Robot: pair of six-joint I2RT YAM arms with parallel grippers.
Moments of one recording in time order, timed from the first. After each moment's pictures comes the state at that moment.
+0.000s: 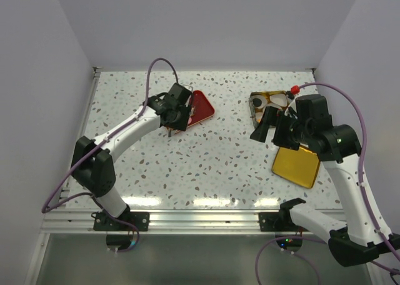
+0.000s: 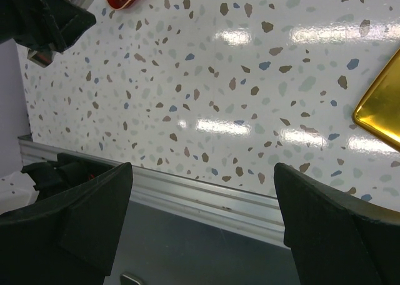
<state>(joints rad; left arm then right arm) -0.60 1.66 1.42 -0.77 -0.24 -0.28 0.32 1.01 1.42 -1.21 -0.15 0.54</state>
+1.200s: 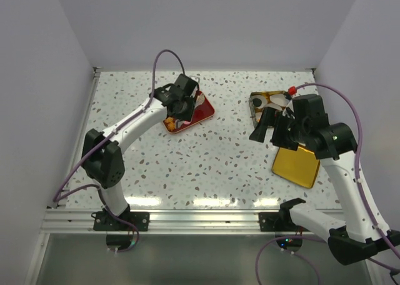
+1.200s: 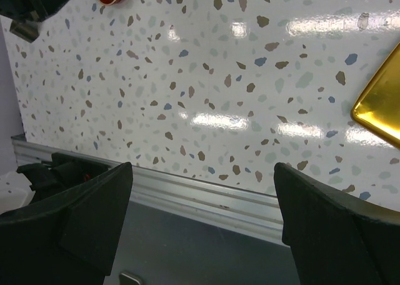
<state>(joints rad) -0.60 1.79 1.54 -0.77 -0.21 -0.27 0.32 1.03 1.39 -1.20 -0.15 0.54</state>
